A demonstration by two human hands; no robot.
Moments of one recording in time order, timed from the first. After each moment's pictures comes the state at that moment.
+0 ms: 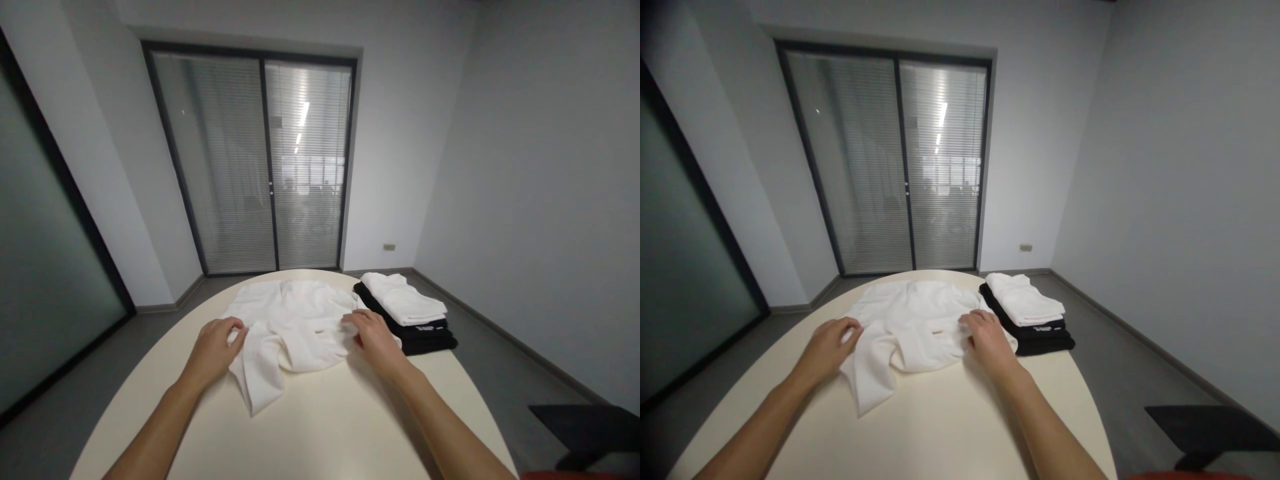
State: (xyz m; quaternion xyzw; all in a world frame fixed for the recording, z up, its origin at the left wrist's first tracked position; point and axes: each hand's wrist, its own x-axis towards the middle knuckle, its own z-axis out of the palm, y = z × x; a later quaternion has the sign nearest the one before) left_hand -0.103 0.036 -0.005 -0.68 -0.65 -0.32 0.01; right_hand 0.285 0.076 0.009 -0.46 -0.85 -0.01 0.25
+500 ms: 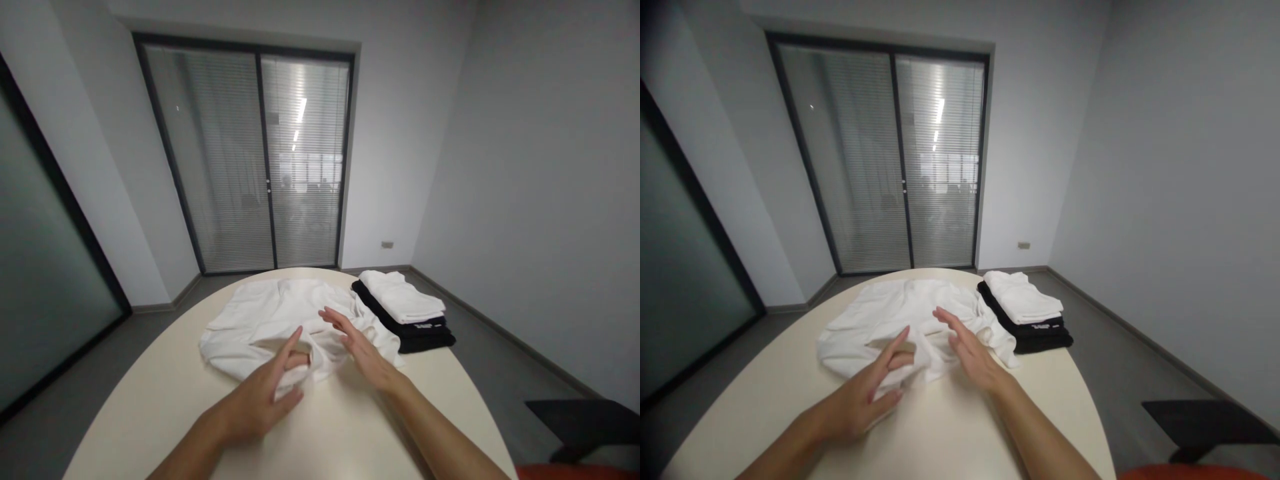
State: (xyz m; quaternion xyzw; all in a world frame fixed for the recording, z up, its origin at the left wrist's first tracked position) left_hand 0.003 -0.026 0.025 -0.82 -0.40 -0.26 -0.30; right_hand 0.267 0.052 0.015 -0.27 -0.81 0.36 0.37
